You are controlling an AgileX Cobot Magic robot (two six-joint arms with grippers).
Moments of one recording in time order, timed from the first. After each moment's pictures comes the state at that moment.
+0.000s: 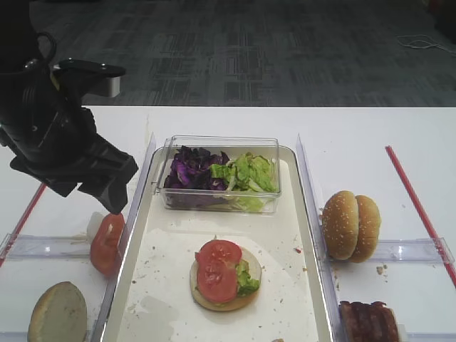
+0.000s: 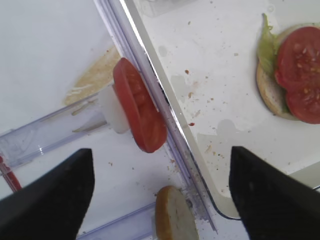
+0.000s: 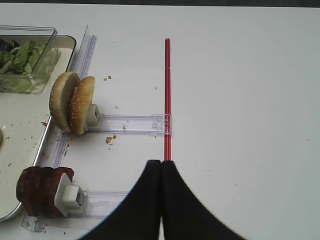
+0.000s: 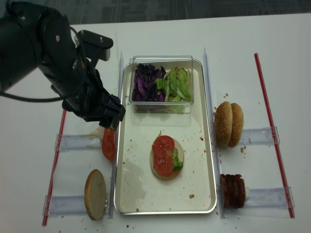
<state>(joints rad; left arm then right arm) -0.41 1.52 -1.13 -0.04 1.05 -0.02 -0.04 -0.02 -0.48 0.05 1.12 -0.06</state>
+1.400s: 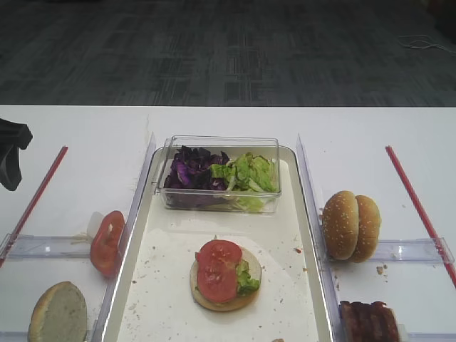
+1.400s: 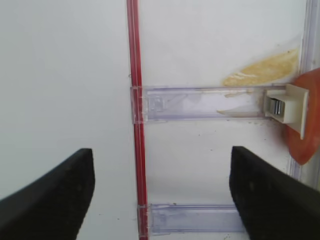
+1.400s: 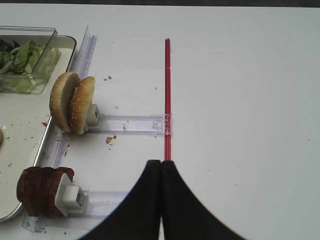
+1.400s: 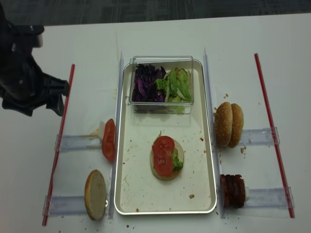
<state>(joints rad) -0.02 1.52 -1.13 0.05 1.10 -0.07 -0.04 -0.02 -0.48 0.05 1.12 -0.06</state>
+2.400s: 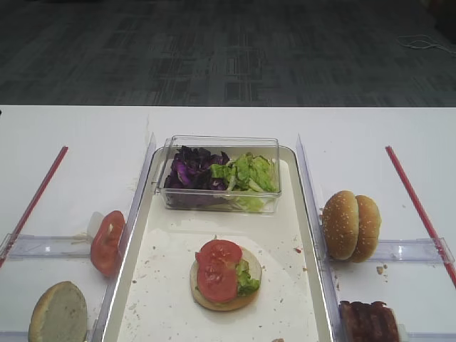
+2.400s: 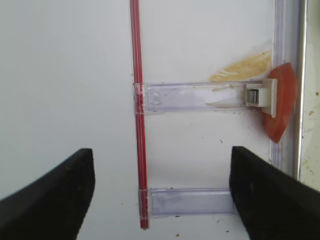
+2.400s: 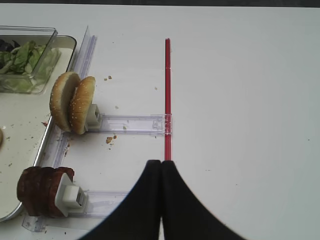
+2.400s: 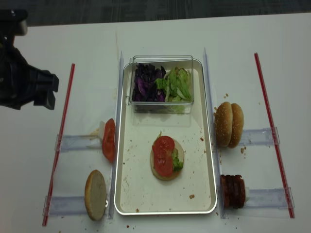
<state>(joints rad) -0.02 1.34 -1.12 0.05 1.15 -0.06 -0.04 -0.02 -0.48 0.05 1.12 -0.06</state>
